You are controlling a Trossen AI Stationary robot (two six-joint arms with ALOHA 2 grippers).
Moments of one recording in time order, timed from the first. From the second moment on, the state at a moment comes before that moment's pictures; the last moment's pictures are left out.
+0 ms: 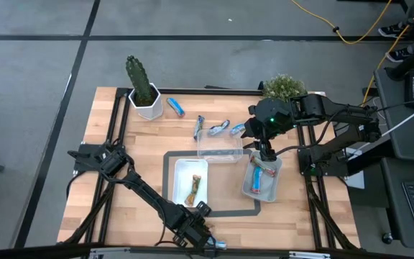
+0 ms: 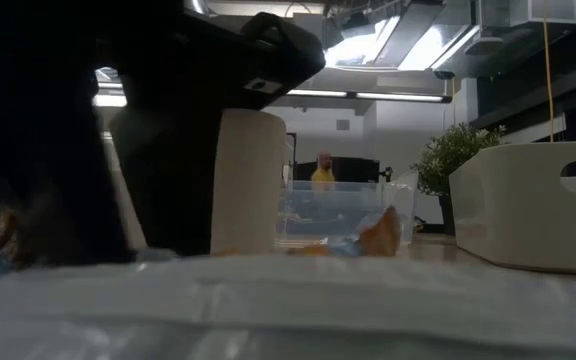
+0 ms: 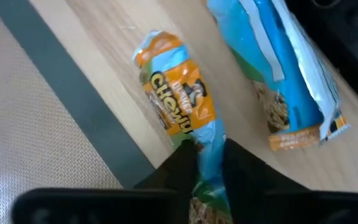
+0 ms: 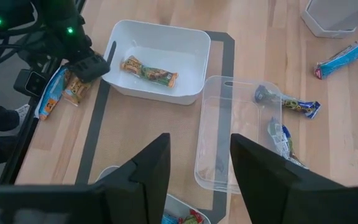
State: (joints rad) left arm -0.63 2.22 1.66 -0.66 -0.19 0.03; right arm 0.04 1.42 1.70 -1.15 -0.09 -0.11
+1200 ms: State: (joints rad) left arm -0.69 2.14 2.31 -1.13 -0.90 -0.10; right arm 0.04 1.42 1.70 -1.15 -0.09 -0.15
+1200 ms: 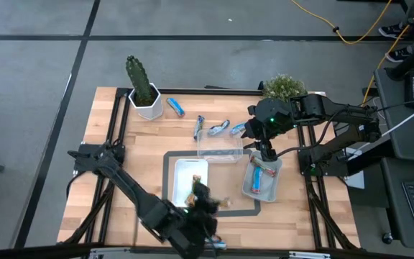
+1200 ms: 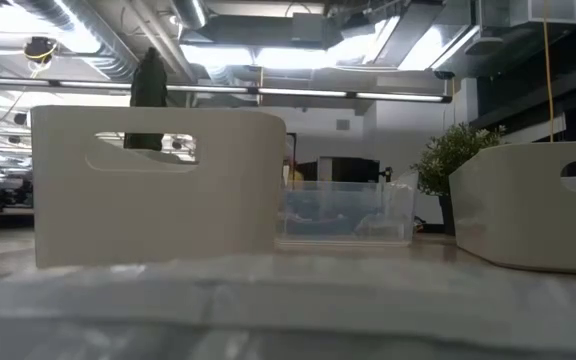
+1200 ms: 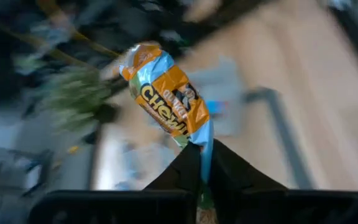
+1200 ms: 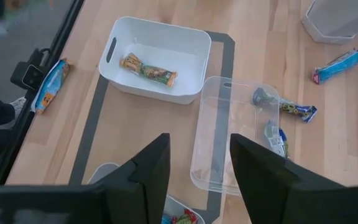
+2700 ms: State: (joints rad) left arm -0.34 1.70 1.49 -0.90 -0.48 -0.75; right arm 0.04 1.42 1.70 -1.17 0.01 -0.24
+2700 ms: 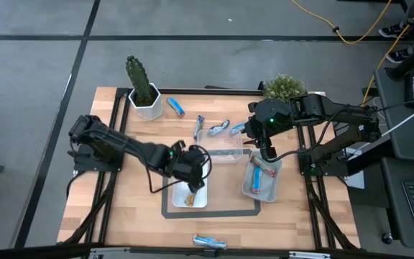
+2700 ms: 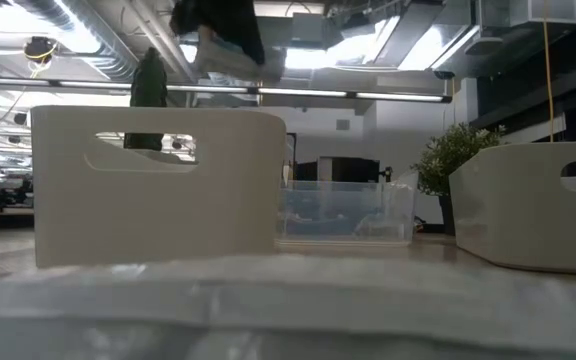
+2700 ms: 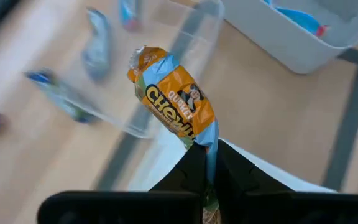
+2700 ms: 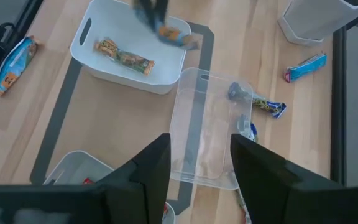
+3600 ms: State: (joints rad) left arm -0.36 1.69 1.50 -0.88 -0.36 -0.67; right arm 0.04 1.42 1.70 -1.17 0.00 -0.27
